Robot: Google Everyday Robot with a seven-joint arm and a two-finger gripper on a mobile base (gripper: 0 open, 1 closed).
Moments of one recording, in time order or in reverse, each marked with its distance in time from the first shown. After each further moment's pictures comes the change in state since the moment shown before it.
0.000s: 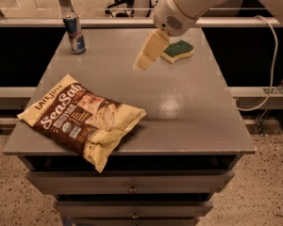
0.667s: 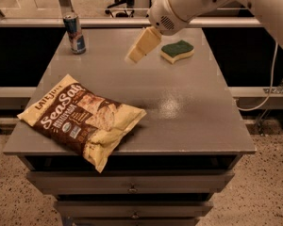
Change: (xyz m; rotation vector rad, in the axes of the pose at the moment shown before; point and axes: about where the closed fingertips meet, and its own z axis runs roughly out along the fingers) arm -0.015 -0.028 0.027 0.032 -0.113 0.051
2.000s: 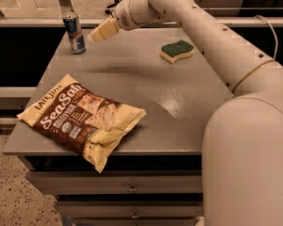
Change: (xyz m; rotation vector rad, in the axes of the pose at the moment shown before) arm -0.073 -0.098 0.144 0.084 -0.305 0.139
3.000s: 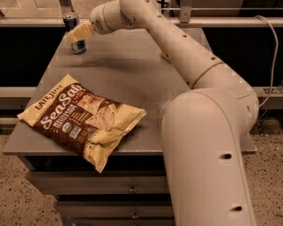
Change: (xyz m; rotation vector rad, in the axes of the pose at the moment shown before) arm -0.023 0.021 0.092 -0.076 -0.075 0.042
